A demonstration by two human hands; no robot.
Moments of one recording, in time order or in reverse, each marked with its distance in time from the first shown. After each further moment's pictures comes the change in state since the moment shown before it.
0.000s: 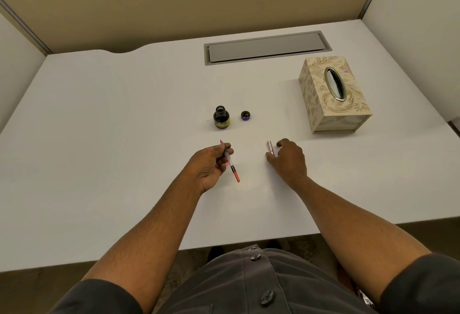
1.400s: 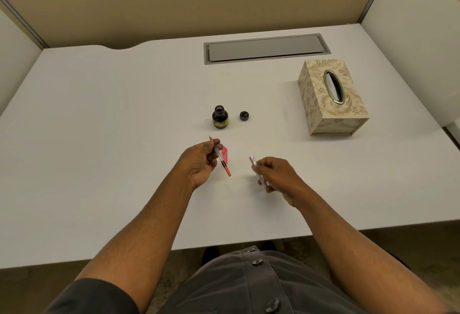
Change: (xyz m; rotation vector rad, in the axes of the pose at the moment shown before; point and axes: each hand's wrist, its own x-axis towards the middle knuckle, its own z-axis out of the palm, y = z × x) left_hand 0.008 0.009 -0.012 -0.091 0.021 0.041; right_hand -0.057 -0.028 -0.032 0.549 -0.469 0.172
